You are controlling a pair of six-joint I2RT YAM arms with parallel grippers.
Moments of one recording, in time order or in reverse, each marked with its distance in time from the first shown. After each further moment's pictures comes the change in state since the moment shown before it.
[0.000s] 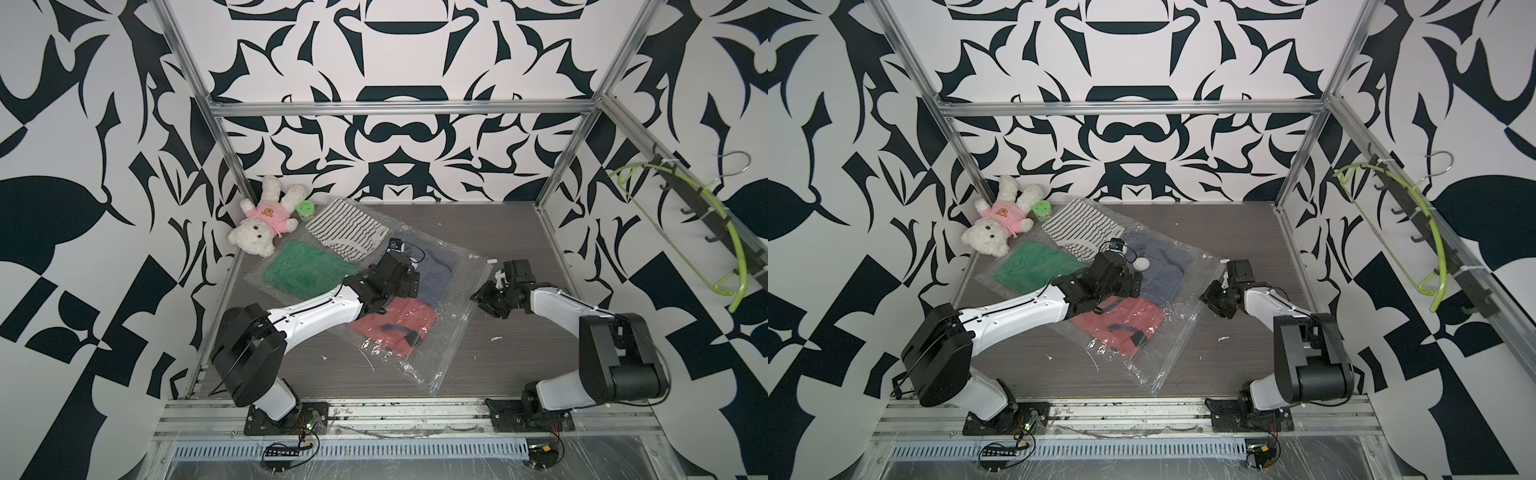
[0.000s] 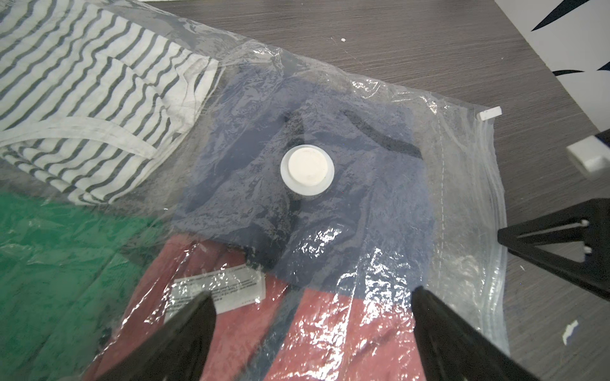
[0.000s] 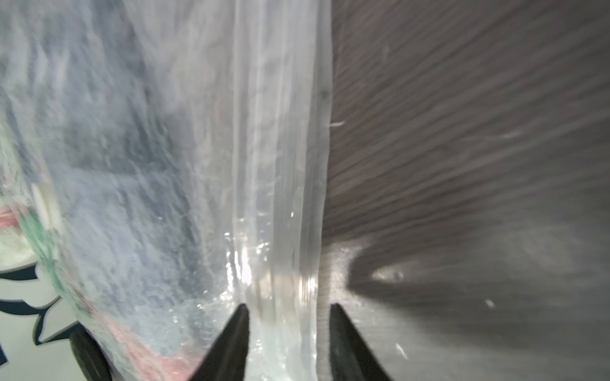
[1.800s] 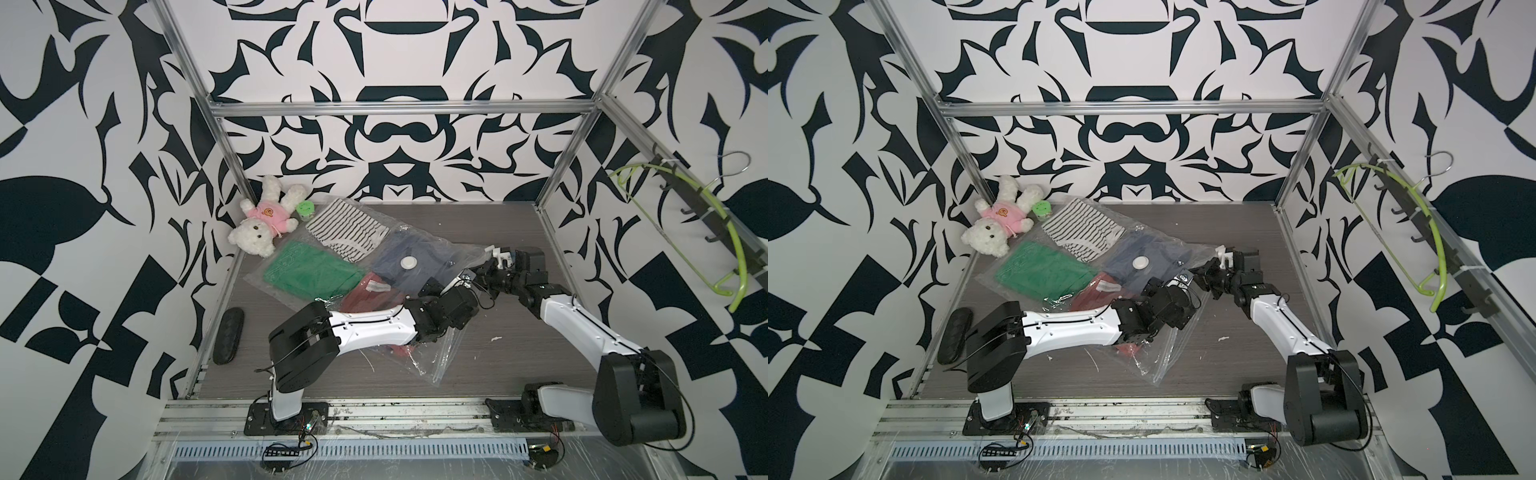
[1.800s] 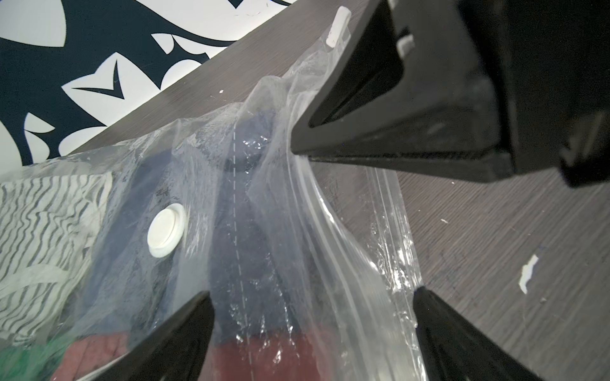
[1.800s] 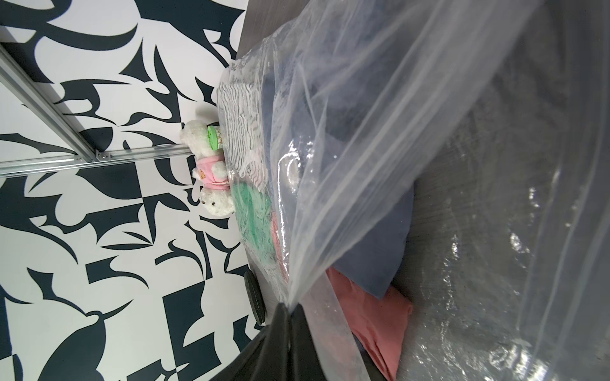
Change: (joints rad) left arm -0.354 0.284 0.249 0.059 -0.250 0.260; right arm 0.029 -0.219 0.026 0.222 -0.298 0.365
